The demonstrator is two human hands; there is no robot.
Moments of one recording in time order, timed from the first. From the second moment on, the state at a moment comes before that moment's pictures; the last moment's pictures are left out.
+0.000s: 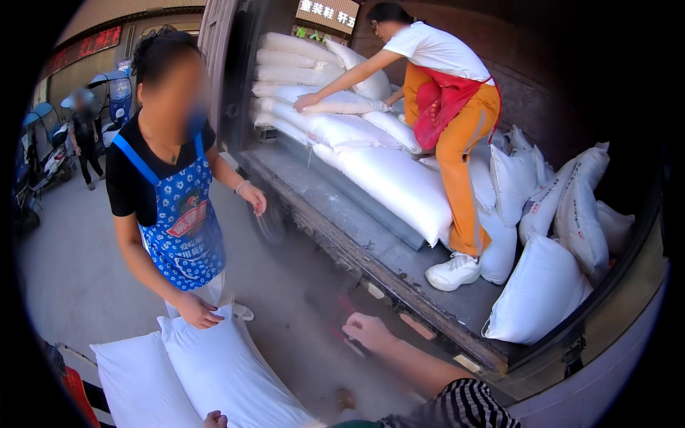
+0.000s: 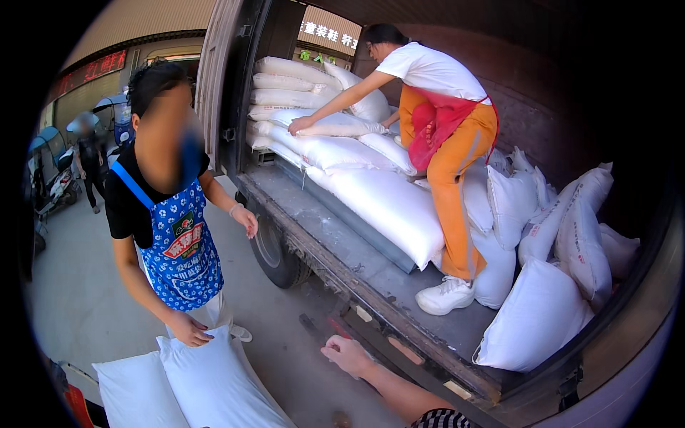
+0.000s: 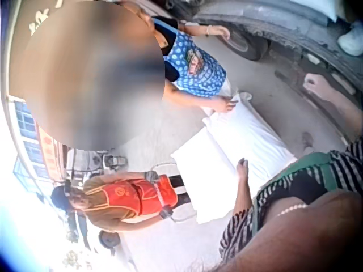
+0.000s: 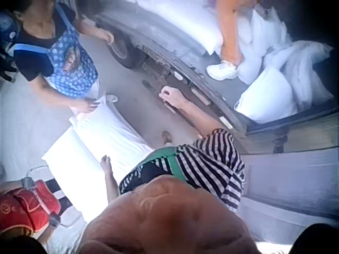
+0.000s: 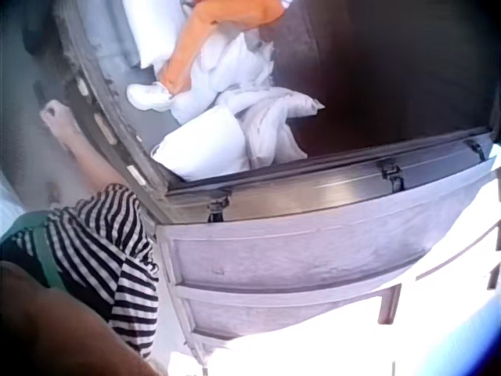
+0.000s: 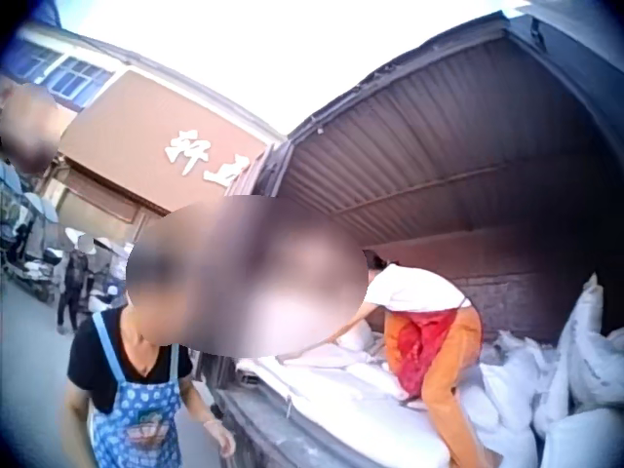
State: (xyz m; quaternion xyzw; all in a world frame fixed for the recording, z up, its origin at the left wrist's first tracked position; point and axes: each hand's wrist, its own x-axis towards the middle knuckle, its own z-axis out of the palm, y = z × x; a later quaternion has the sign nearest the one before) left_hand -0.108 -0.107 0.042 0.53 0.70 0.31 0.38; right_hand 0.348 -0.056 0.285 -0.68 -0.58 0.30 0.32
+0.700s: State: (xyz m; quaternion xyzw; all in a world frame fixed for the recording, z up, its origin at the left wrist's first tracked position) left_hand 0.323 0.129 0.373 0.68 0.38 0.34 0.53; right_hand 0.713 0.122 0.474 -0.60 -0.43 -0.01 0.67
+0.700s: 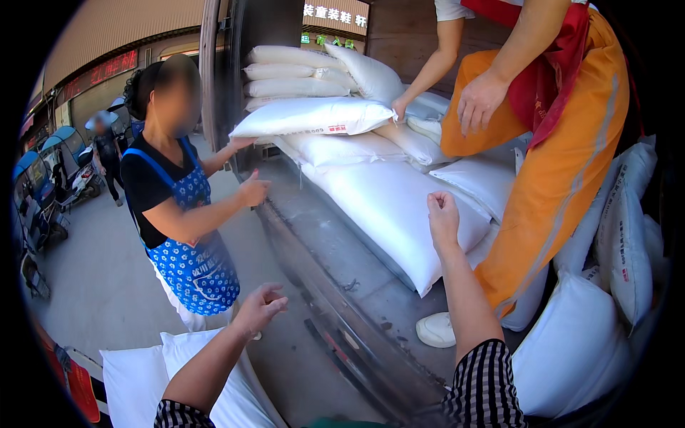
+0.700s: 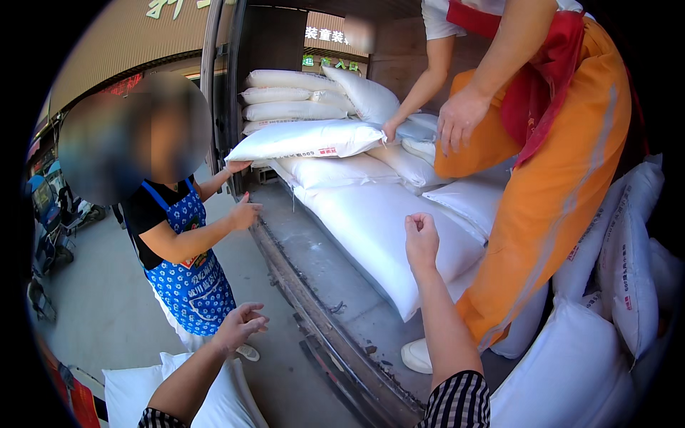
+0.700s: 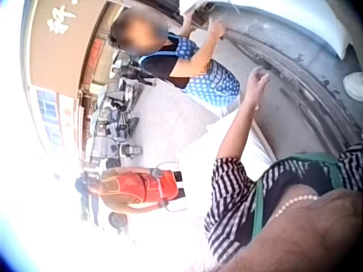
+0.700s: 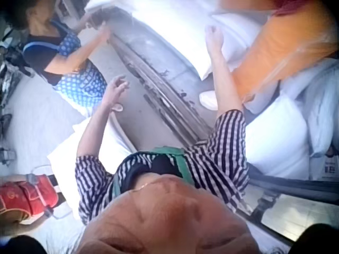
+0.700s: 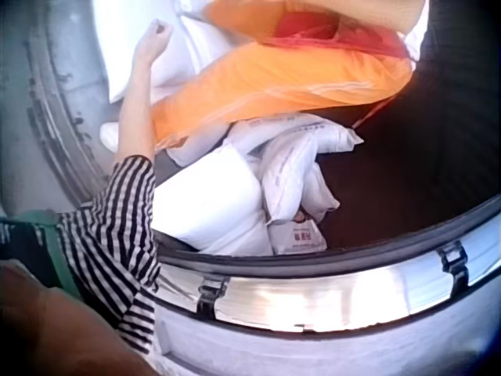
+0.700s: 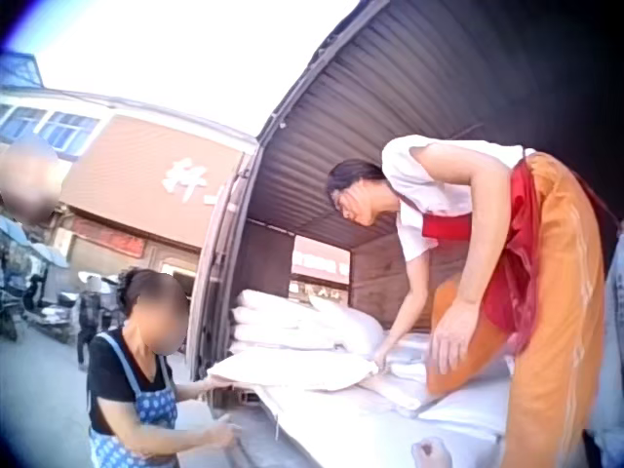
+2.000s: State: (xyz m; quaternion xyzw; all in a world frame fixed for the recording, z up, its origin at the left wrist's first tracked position) left_hand 0.696 0.352 0.436 0.11 0.13 0.44 0.88; right_hand 0.821 0.362 0.436 -0.65 -0.52 0.16 0.53
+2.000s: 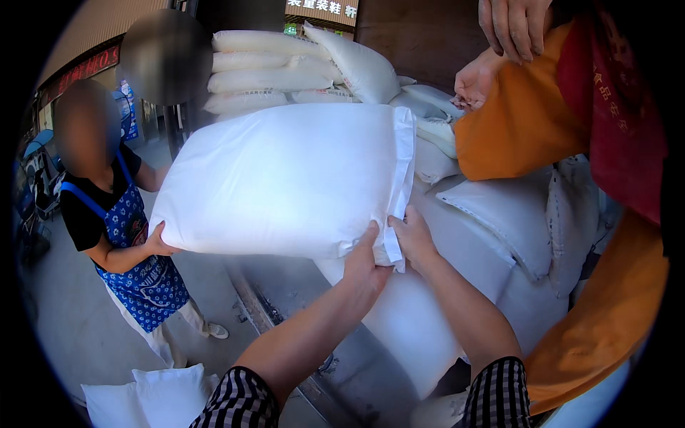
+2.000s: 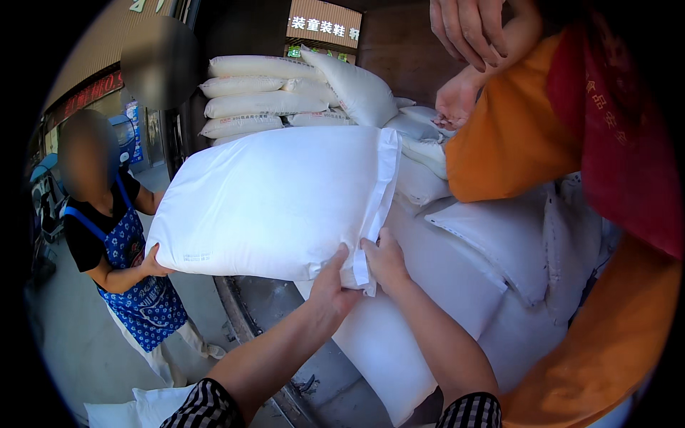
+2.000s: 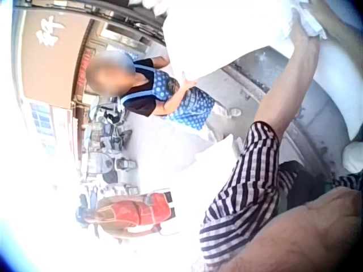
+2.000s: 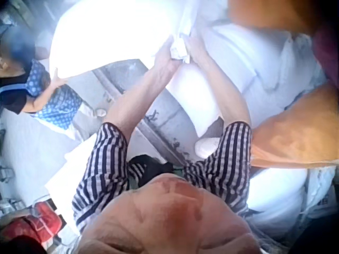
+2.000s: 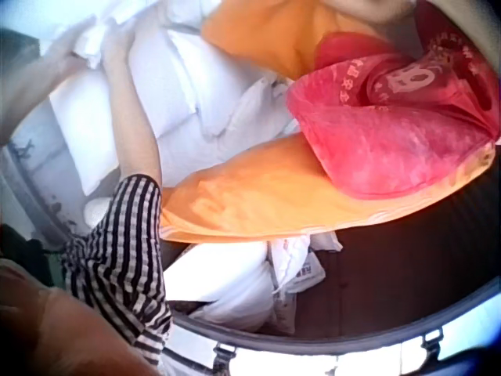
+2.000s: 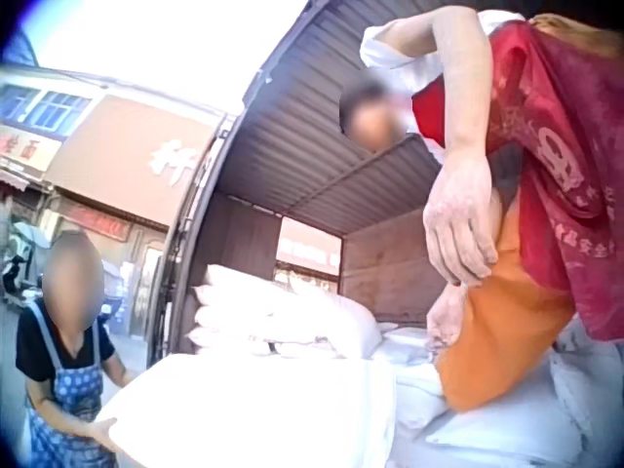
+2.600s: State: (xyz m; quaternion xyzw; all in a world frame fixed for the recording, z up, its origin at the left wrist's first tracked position) left_hand 0.362 0.059 0.244 0.08 0.45 0.37 0.81; right_hand 0.687 0.268 0.380 -0.69 -0.57 0.24 0.39
